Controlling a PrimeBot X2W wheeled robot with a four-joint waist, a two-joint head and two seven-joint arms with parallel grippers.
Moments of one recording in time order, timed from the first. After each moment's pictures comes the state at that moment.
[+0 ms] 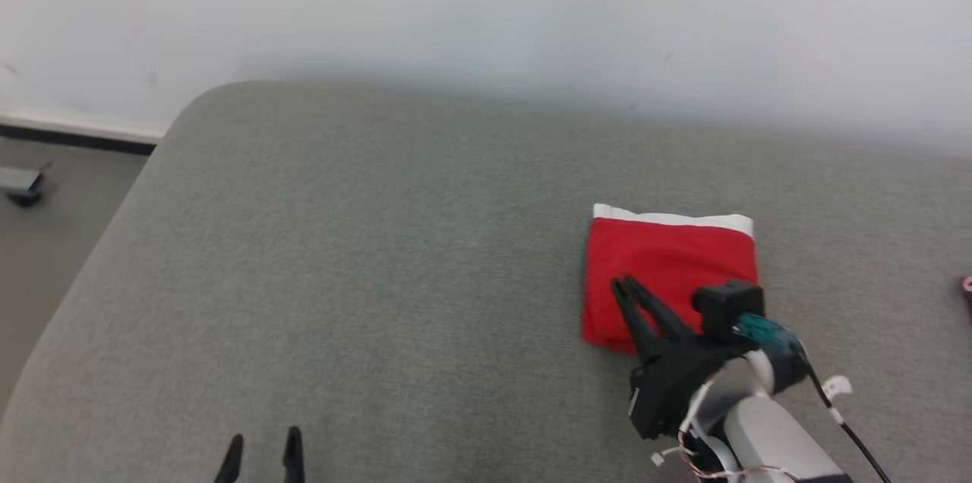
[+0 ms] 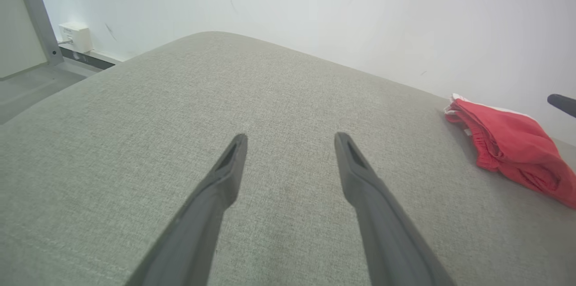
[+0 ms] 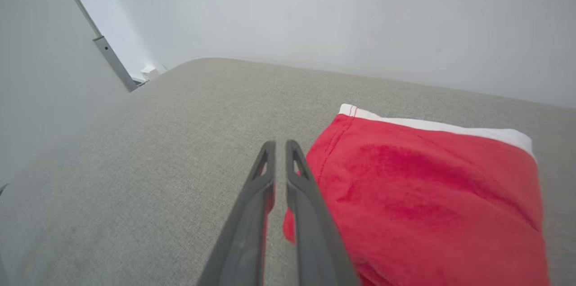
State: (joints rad) left arm 0.13 0.05 -0.04 0.16 -0.31 -0.12 -0.26; right arm -0.41 -0.11 0.35 0.54 0.34 0.13 -0.03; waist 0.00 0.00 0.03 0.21
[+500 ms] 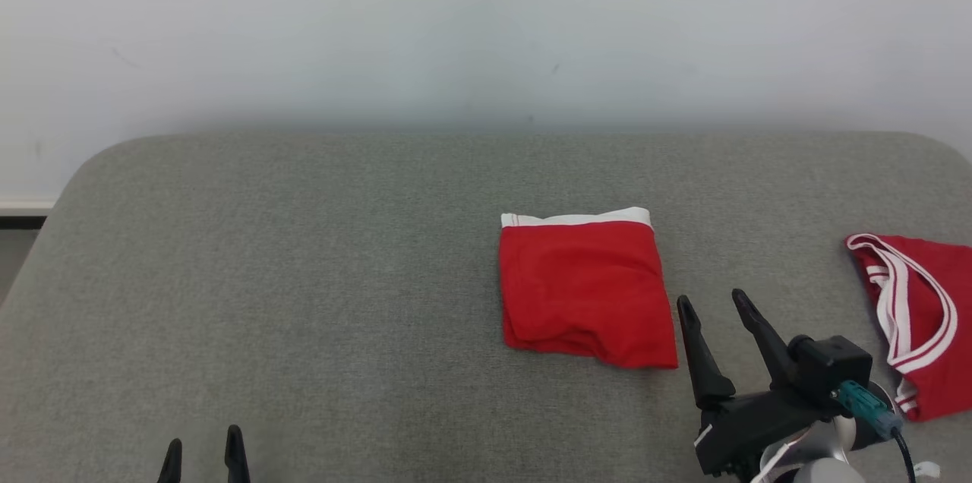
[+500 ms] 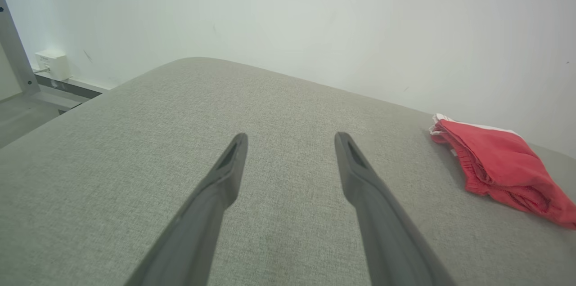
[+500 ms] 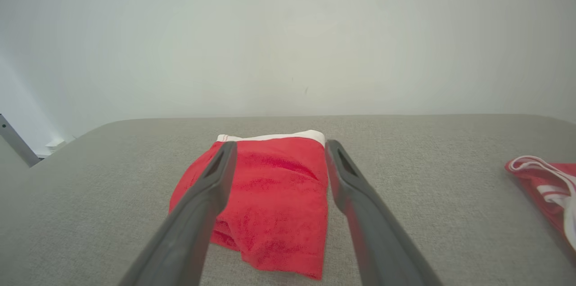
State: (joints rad) left arm 0.15 0.05 0.07 0.12 -0.31 -0.11 -0.26; right arm -0.17 -0.09 0.12 0.26 0.23 0.13 -0.10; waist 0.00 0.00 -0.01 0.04
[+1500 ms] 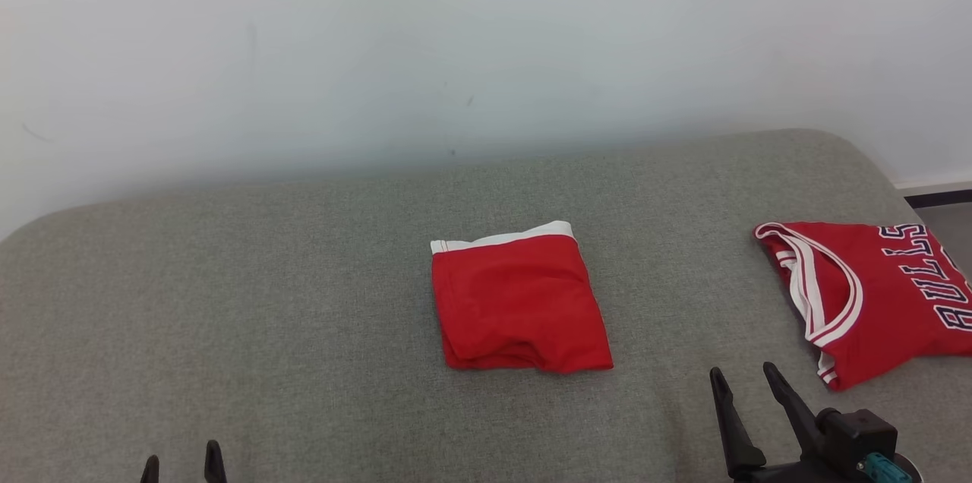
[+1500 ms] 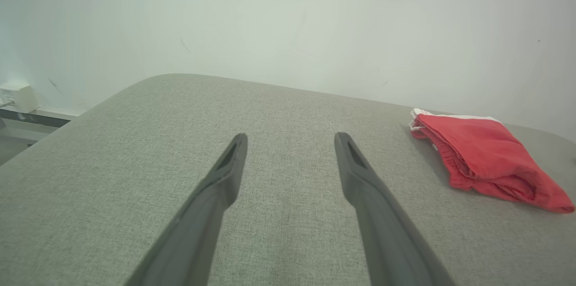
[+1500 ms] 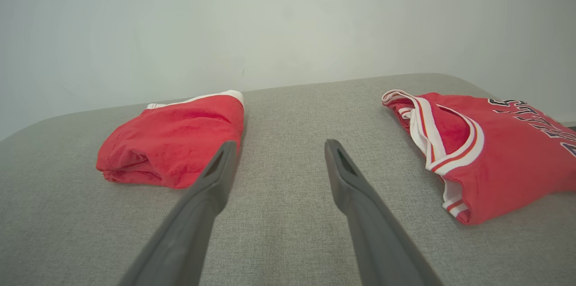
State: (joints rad) left arm 0.14 0.05 0.14 0.17 -0.24 -0.11 -0.26; right arm -0.04 -0.17 0.13 0.34 0.29 0.13 -0.21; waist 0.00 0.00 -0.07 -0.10
